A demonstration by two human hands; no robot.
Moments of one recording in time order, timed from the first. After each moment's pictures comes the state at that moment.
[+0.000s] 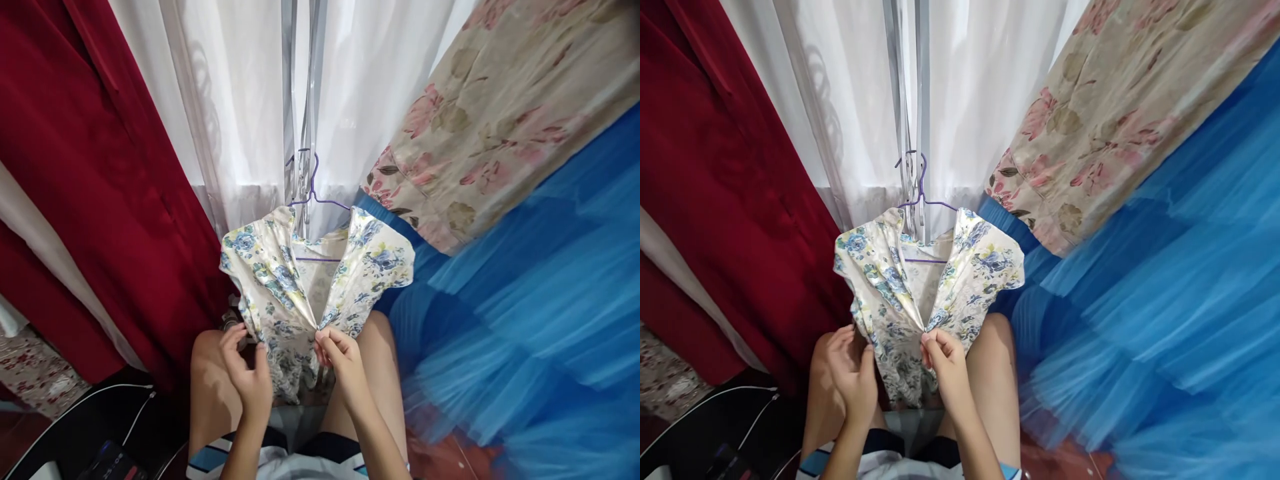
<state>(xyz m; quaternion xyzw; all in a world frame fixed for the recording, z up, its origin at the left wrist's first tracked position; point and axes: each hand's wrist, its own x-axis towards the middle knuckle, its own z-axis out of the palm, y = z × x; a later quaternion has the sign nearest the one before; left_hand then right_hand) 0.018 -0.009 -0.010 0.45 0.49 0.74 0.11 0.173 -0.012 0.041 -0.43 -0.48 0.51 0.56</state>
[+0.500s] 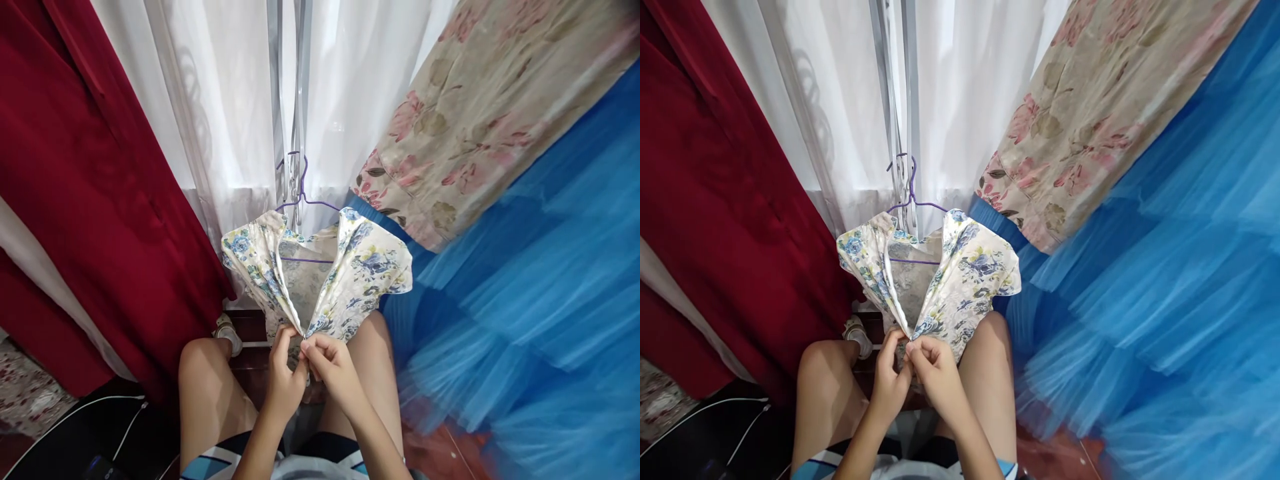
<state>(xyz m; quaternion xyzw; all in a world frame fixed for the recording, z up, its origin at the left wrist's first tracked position) 0.053 -0.016 0.005 0.63 0.42 0.56 0.34 0.171 -0.026 0.045 -0.43 -0.53 0.53 0.50</state>
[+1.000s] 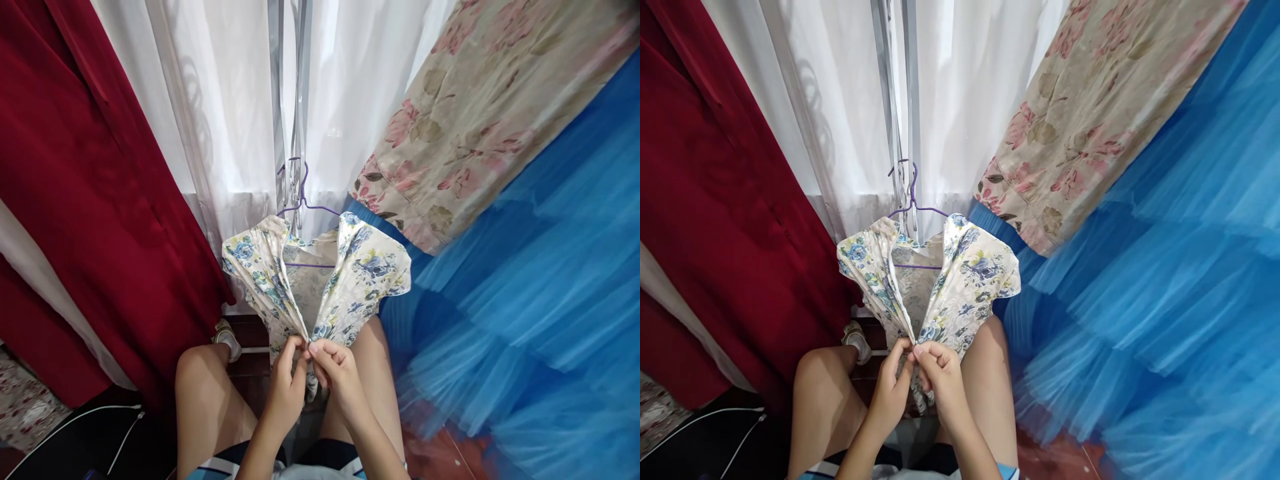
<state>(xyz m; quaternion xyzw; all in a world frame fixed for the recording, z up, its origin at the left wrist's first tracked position) 0.049 -0.023 0.005 0.62 0.41 0.51 0.43 0.167 -0.030 0.040 -0.40 -0.45 0.56 0.57</state>
